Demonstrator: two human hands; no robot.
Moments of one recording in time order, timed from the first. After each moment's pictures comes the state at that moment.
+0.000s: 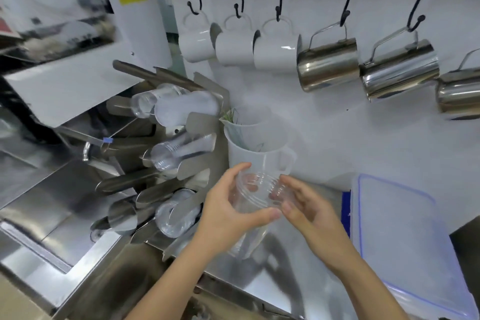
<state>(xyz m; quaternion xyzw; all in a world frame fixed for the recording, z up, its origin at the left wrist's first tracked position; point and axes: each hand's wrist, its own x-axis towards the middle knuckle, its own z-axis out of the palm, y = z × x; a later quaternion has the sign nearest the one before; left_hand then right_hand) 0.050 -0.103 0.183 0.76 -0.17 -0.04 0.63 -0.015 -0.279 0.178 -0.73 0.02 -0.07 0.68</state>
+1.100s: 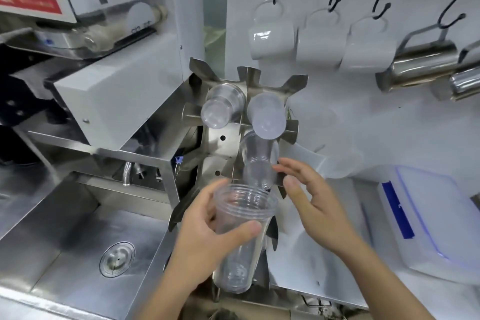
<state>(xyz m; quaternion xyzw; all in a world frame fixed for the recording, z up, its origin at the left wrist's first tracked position) 0.168 0.138 0.170 0.70 -0.18 -0.17 0.67 0.111 -0.066 0.197 -0.85 0.07 -0.17 0.50</state>
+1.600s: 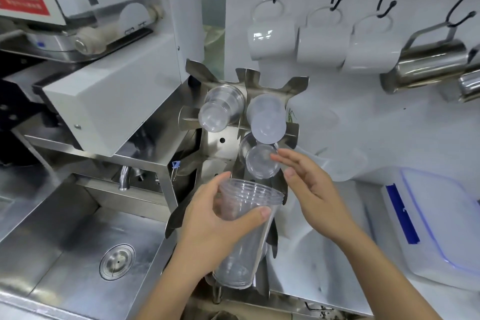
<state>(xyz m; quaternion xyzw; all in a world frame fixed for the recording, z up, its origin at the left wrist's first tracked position) 0.178 0.116 0.193 0.77 -0.14 -0.15 0.61 0.136 -0.085 0.195 -0.82 0.04 -0.16 0.54</state>
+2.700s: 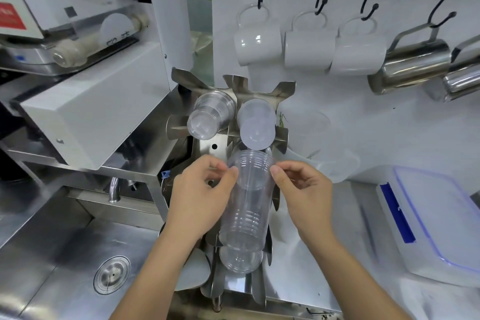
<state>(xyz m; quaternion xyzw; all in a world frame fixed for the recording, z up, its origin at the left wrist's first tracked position) 0.223 0.093 0.210 0.82 -0.12 -0.05 0.55 0.153 -0.070 0.184 -0.66 0.19 -0.35 0.63</state>
